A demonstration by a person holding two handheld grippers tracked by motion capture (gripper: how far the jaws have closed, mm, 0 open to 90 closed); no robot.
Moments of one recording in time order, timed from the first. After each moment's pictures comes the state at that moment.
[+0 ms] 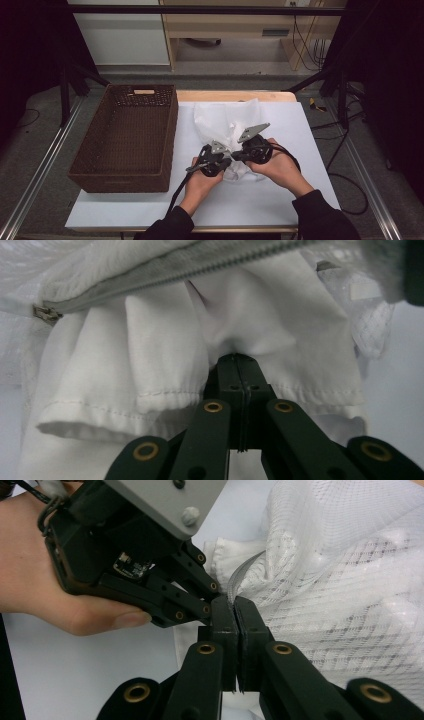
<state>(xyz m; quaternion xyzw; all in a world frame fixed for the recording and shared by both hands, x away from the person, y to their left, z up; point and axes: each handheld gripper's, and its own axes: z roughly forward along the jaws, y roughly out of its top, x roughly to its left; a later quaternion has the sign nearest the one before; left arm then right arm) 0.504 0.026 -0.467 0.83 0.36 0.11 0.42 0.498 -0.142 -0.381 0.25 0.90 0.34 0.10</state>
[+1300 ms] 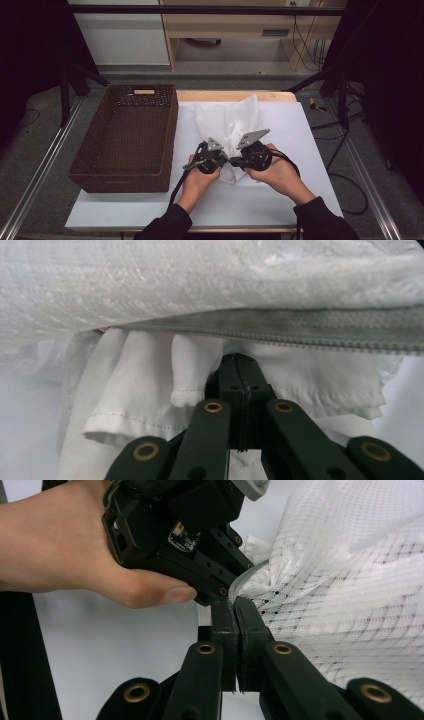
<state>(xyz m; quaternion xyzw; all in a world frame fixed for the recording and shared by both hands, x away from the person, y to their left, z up) 0.508 0.035 -0.461 0.82 0.37 0.12 0.42 0.478 -0.136 -0.378 0.24 0.90 0.36 0.10</state>
